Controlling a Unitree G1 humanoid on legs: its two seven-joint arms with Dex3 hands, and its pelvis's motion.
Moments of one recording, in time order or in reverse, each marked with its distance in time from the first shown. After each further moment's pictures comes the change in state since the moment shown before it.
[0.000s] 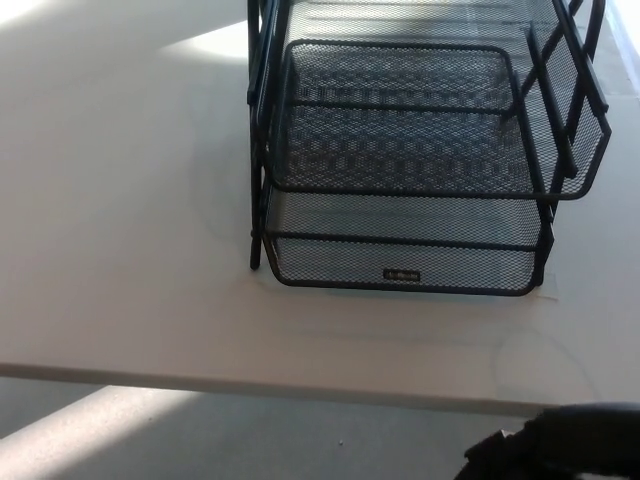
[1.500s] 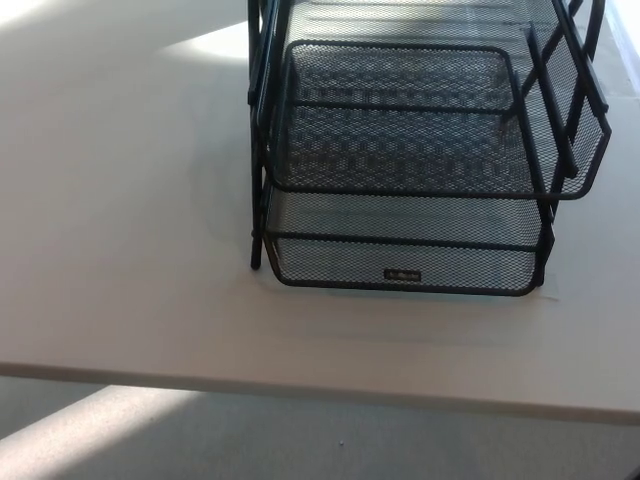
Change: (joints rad) left_arm 0.005 0.000 0.014 0.000 -0.001 0.000 0.005; right_arm -0.141 0.221 0.136 1.341 -0.263 -0.164 -0.551
